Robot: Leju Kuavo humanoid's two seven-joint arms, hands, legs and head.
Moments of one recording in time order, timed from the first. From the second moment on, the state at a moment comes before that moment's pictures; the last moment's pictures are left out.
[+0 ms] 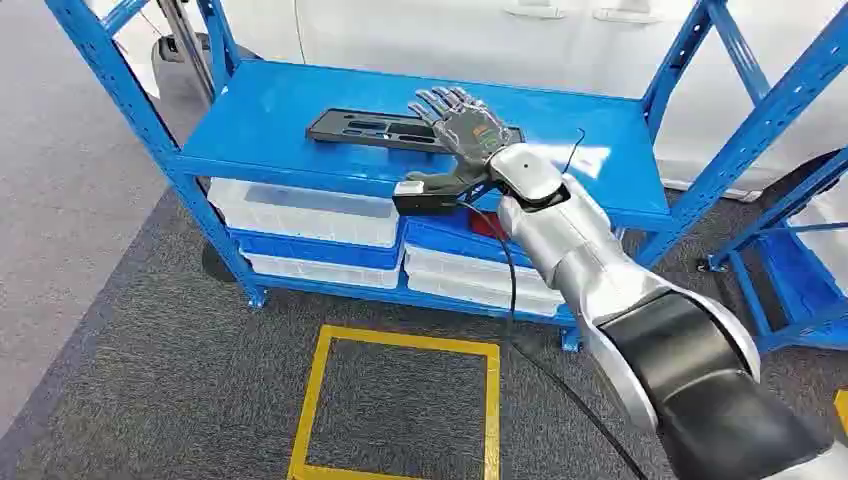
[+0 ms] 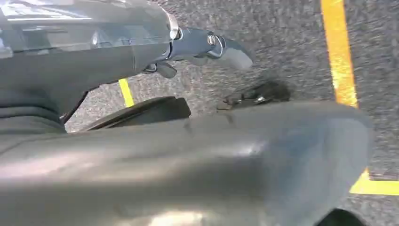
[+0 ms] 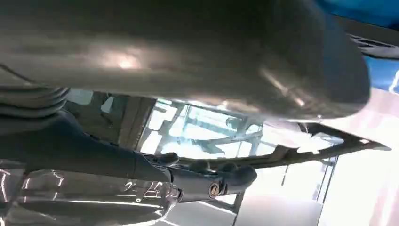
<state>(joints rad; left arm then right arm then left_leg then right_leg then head) -0.14 -0.22 1.01 -0.21 -1.39 0.01 -0.07 -1.17 0.04 0.42 -0.38 1.43 -0.30 -0.27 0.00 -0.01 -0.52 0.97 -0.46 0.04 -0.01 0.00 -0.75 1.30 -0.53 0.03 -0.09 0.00</state>
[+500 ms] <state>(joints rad) -0.14 -0.22 1.02 -0.20 -1.39 0.01 -0.08 -1.18 0.03 0.42 -0.36 1.42 -0.30 -0.27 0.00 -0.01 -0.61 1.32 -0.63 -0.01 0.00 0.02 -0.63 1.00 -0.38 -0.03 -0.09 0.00</state>
